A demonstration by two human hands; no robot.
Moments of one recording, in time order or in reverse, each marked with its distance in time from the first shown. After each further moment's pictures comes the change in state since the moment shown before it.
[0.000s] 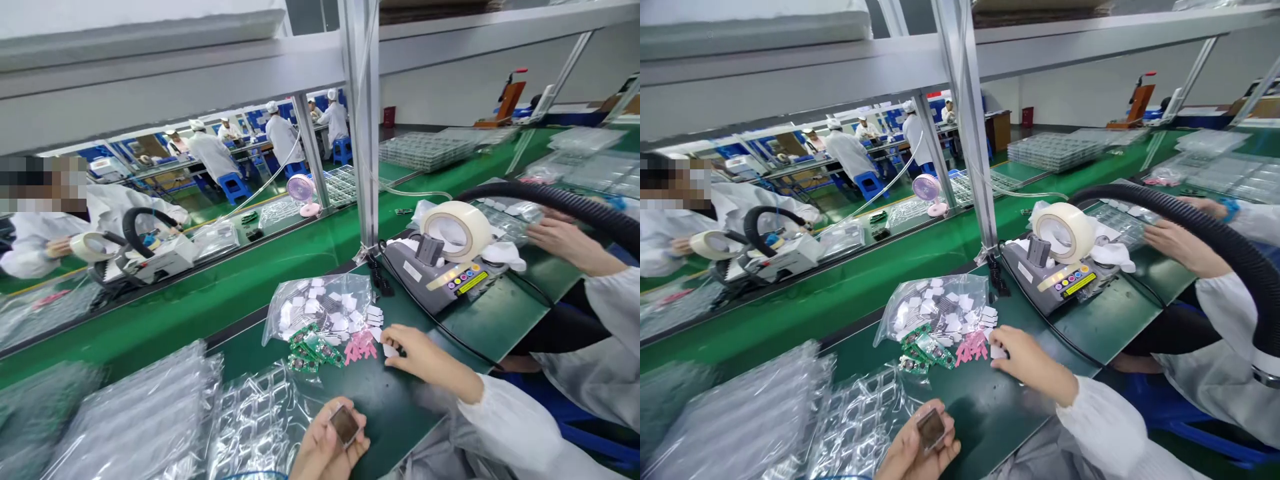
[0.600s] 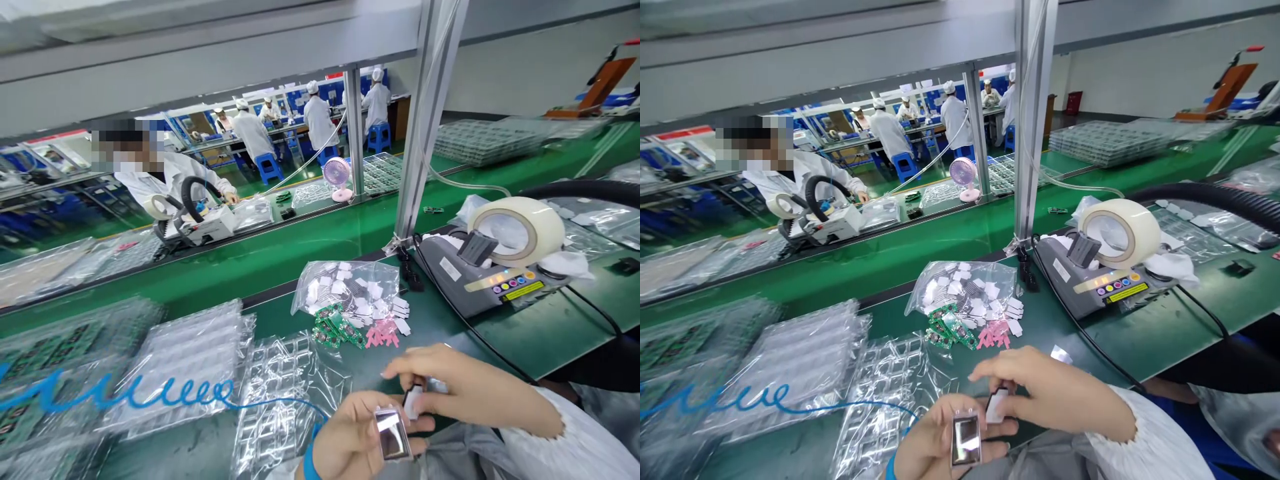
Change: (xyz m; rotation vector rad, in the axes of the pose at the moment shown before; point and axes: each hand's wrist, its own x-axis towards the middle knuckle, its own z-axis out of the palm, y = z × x) left_hand -0.003 -0.002 0.018 -0.039 -0.389 -0.073; right_hand -0.031 -0.068 -0.042 0.220 -0.312 -0.360
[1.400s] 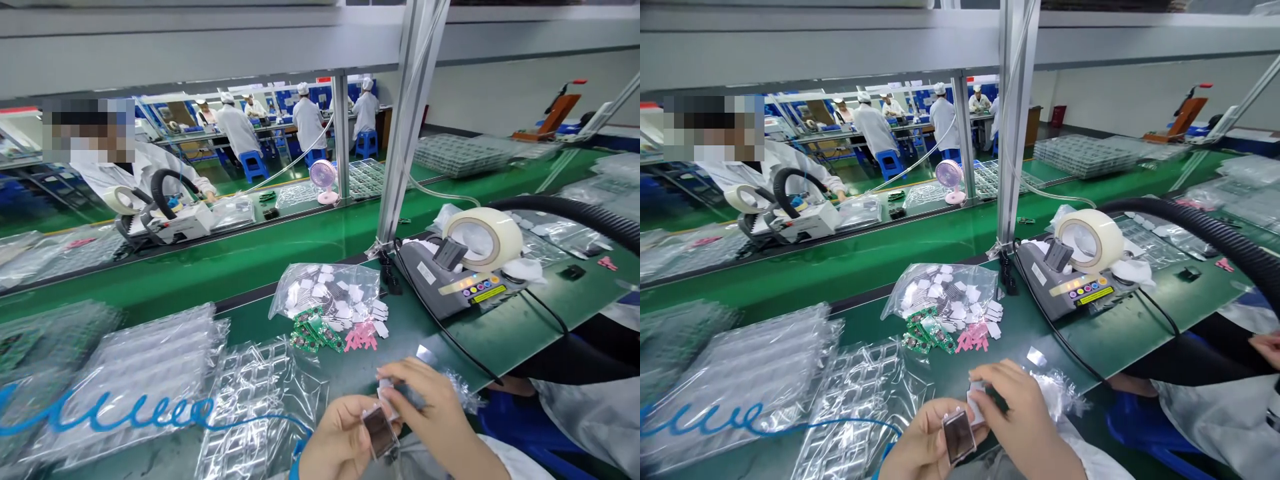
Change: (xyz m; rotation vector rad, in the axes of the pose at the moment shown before) left_hand 0.014 -0.018 0.006 0.052 0.216 0.078; right_hand -0.012 0.031 0.062 -0.133 0.703 -0.084
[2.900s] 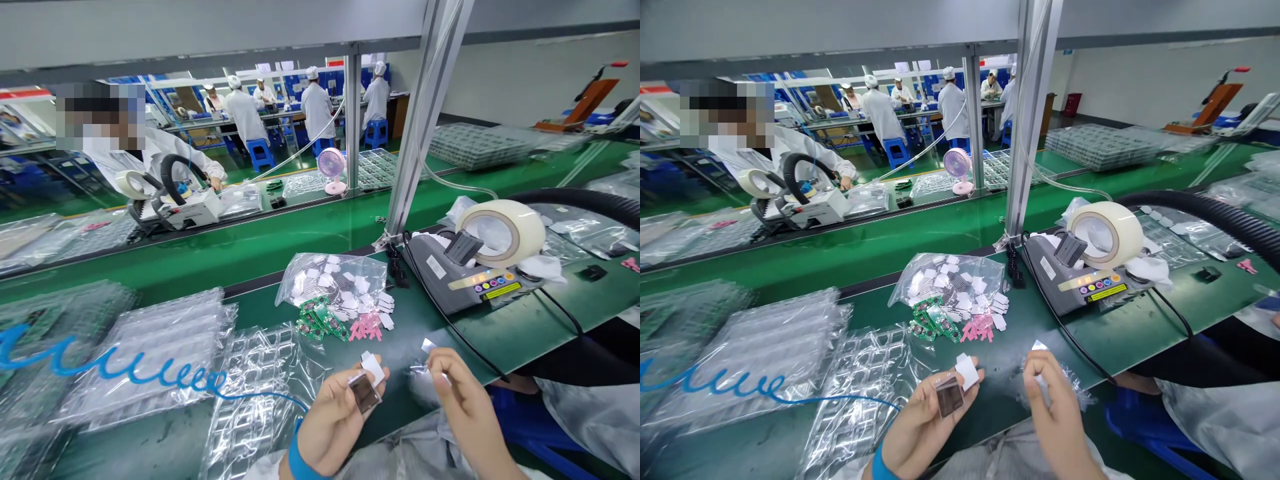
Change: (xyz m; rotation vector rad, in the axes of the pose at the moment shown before) left_hand 0.003 0.006 -0.009 -0.047 0.060 0.132; right_hand -0.035 0.030 -0.008 -0.254 0.055 0.201
